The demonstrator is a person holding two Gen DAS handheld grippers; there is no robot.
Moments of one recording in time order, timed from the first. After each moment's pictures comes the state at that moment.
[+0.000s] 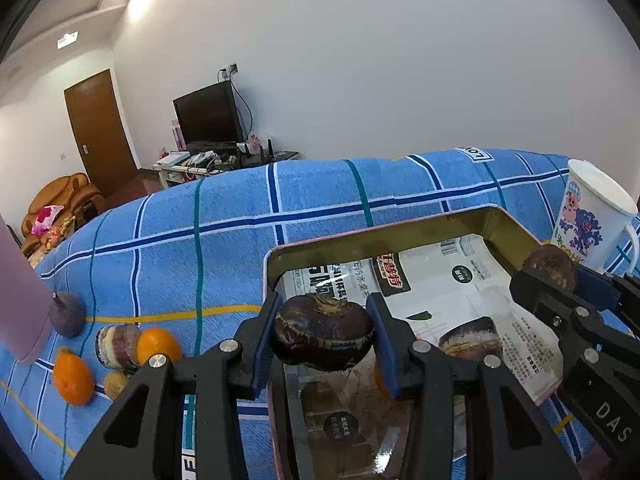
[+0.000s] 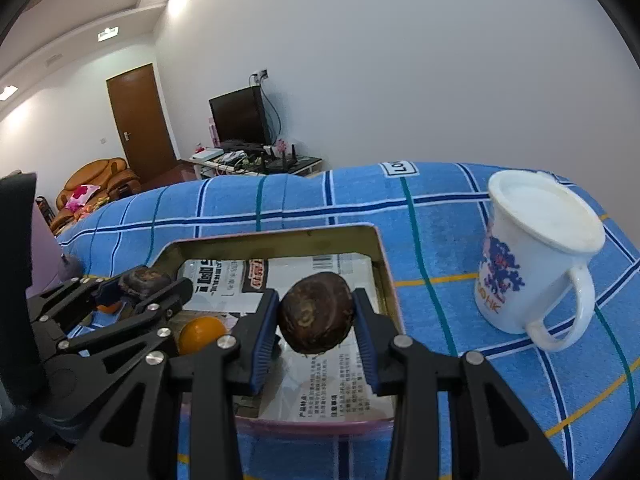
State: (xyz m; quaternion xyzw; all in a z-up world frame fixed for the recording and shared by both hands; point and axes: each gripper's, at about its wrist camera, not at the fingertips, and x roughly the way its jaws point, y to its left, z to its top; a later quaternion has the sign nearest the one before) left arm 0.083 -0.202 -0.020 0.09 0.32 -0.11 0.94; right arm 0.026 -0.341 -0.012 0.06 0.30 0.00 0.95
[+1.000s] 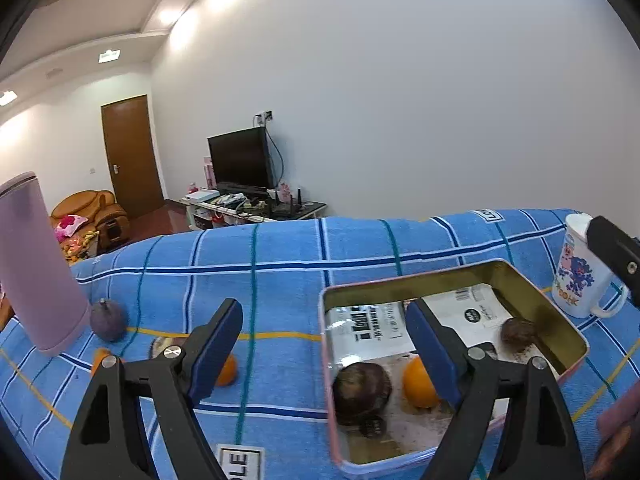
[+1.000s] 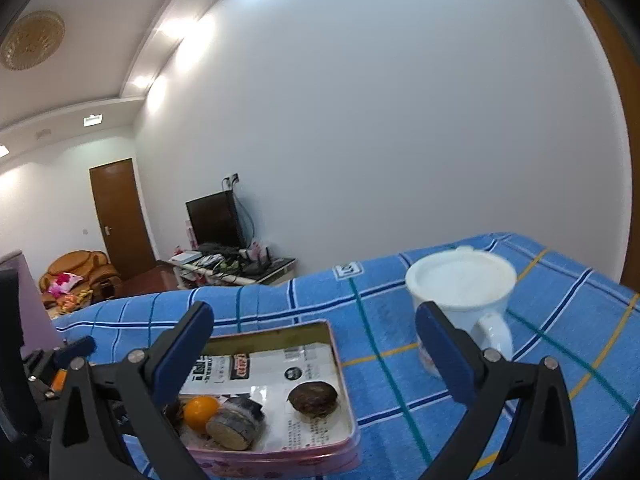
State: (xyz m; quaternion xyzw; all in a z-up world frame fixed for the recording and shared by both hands) left arm 0.049 -0.169 0.005 0.05 0.21 -0.07 0.97; right arm -0.031 -0.356 0.025 0.09 0.10 -0.08 0.99
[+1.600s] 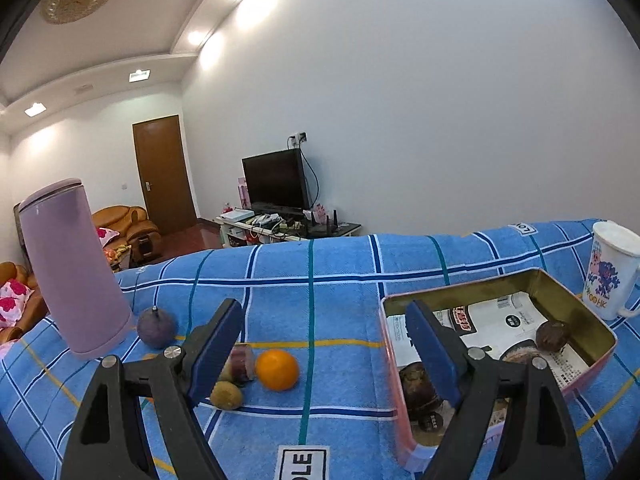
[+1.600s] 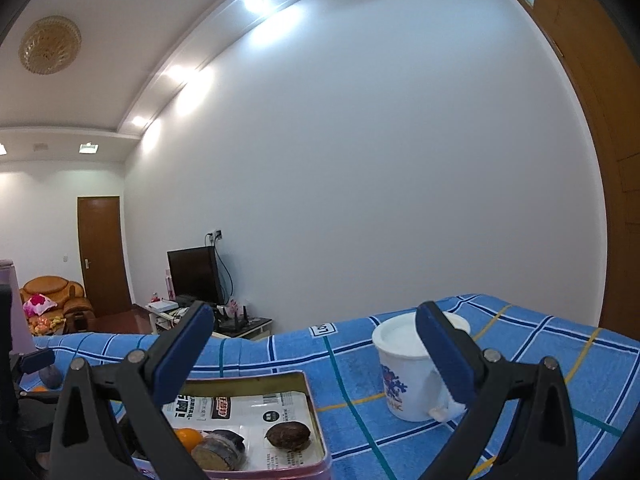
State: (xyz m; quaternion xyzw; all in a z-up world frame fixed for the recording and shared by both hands) left arm 0.029 -0.139 0.007 0.06 0.16 -0.01 0.98; right arm -0.069 -0.348 0.033 0.05 -0.01 -0.13 0.99
